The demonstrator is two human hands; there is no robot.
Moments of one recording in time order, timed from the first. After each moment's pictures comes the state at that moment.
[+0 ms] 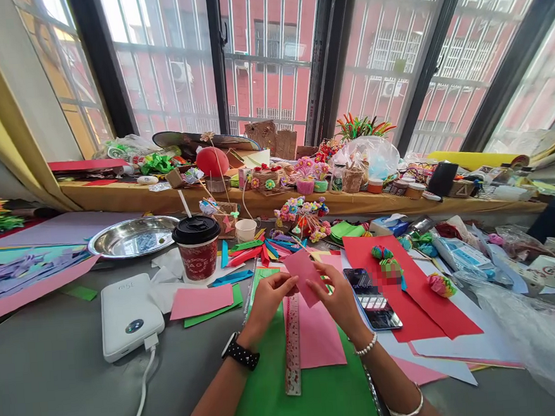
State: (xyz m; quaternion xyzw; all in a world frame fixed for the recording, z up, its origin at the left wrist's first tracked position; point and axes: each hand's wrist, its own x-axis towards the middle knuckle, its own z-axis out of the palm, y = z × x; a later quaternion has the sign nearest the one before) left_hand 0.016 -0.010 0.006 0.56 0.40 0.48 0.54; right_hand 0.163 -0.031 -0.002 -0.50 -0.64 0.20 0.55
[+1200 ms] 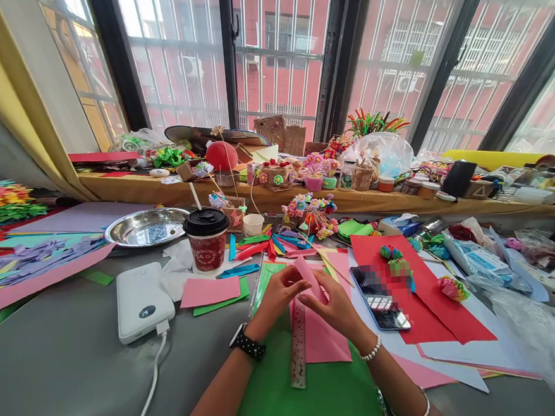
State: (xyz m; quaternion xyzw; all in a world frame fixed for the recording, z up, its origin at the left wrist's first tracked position) left_hand 0.015 -0.006 0.000 0.64 0.31 0.47 0.52; right_hand 0.150 -0.044 0.006 -0.43 -0.76 0.21 0.44
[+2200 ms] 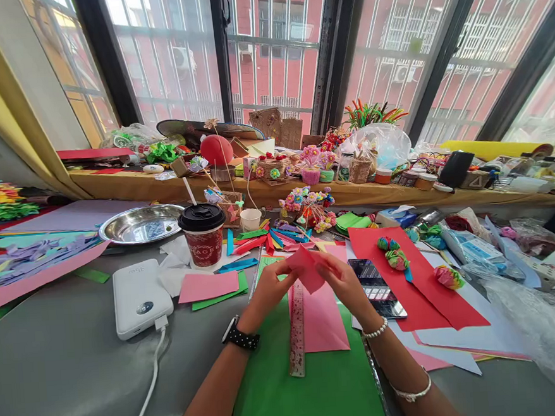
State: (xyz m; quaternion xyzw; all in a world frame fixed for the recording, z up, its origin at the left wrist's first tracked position) left_hand 0.007 -0.012 0.013 0.72 0.36 0.44 0.40; right_hand 0.170 -0.033 0.010 -0.44 -0.69 0.28 0.50
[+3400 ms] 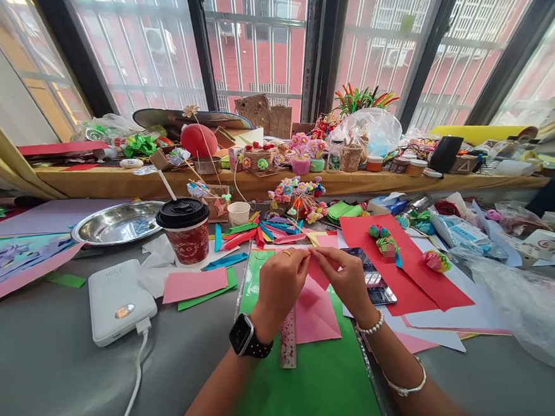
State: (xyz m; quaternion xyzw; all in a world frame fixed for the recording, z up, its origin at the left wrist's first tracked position) left_hand 0.043 -0.033 0.030 0.81 0.45 0.37 -0.04; right_hand 0.171 -0.049 0.021 -0.48 -0.67 0.11 0.55
